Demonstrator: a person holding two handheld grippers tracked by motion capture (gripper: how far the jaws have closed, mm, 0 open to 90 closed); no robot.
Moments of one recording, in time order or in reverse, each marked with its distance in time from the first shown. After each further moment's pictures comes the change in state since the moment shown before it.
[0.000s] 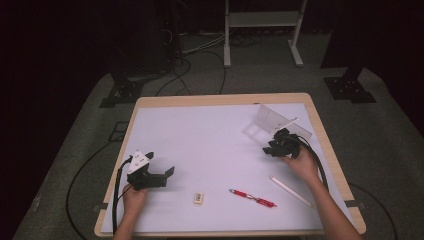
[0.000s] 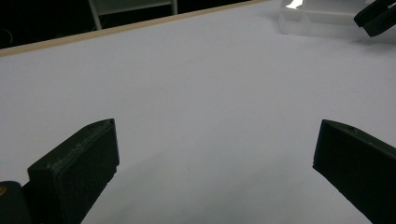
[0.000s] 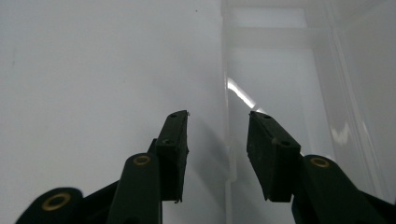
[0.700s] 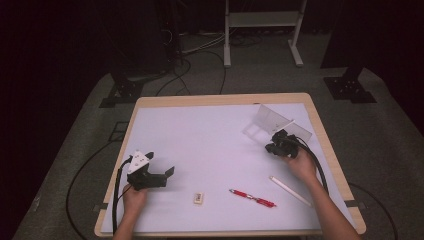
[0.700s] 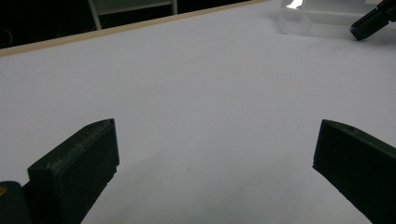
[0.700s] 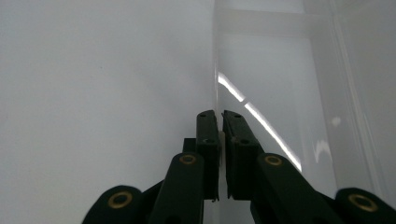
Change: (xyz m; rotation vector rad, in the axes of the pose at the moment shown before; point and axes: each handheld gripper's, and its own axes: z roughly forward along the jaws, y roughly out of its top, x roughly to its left) left arm 0.000 0.000 0.000 0.001 -0.001 0.001; right arm -0.001 -0.002 0.010 0.024 -0.041 -0.035
